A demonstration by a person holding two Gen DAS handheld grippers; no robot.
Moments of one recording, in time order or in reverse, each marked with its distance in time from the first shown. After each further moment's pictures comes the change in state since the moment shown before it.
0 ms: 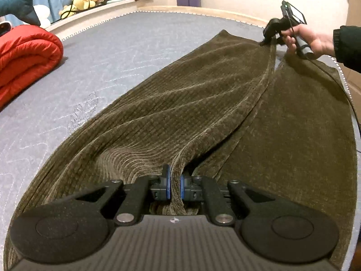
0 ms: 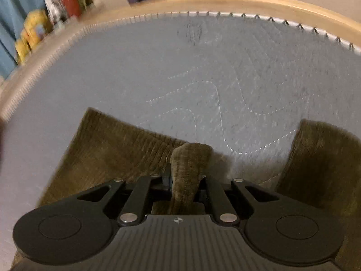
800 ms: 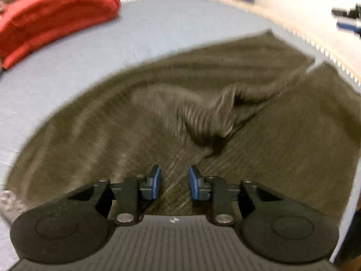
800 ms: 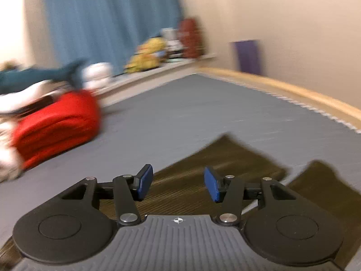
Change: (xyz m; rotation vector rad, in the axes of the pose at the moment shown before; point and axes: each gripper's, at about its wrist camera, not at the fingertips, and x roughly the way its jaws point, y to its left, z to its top) left arm -0.055 0.018 -0.058 -0.284 0.057 0.152; right arm -0.274 0.081 -0.138 -0.423 -0.208 0.428
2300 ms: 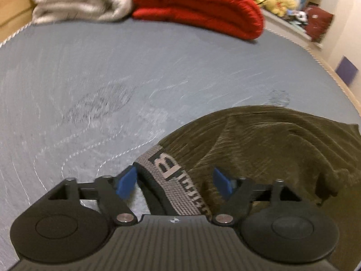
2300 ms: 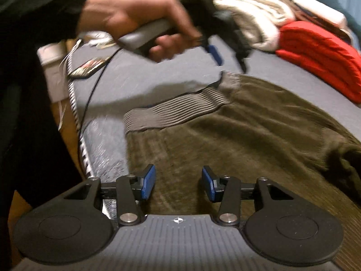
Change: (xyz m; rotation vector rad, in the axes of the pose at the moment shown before) left arm -0.045 0.185 -0.056 -0.569 0.004 0.257; right arm -0.089 0.308 -0.263 -0.939 0.386 0.844
